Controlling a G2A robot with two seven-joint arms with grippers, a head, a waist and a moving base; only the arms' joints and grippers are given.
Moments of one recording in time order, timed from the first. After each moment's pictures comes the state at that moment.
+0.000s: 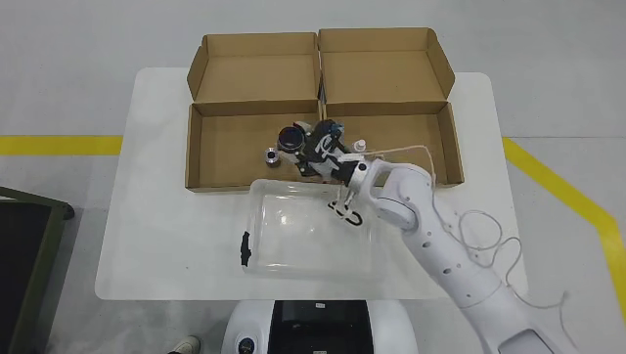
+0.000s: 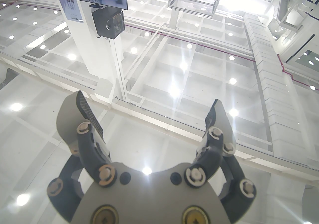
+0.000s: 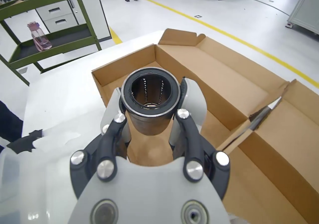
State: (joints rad) left arm -0.37 -0.34 -0.25 -1.16 3.07 0.41 0.06; right arm -0.92 -1.33 0.93 -1.49 -1.16 -0.46 0.17
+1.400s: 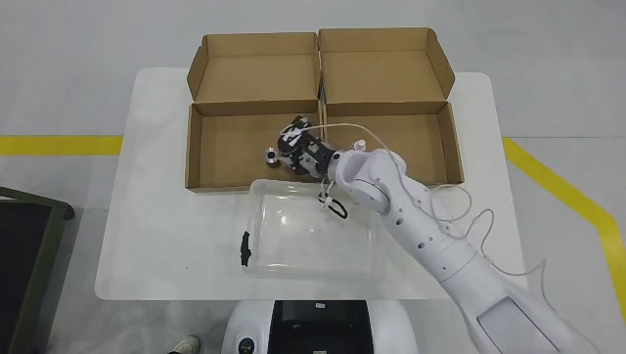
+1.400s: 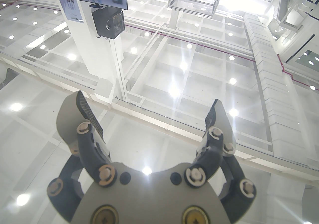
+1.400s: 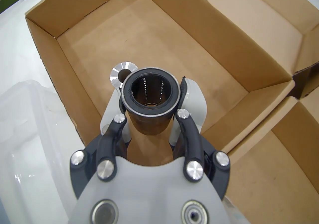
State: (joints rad) left arm -0.37 -0.34 -0.25 -1.16 3.07 0.41 0.06; right arm -0.75 -1.42 0.79 -1.26 -1.11 -0.33 0.49
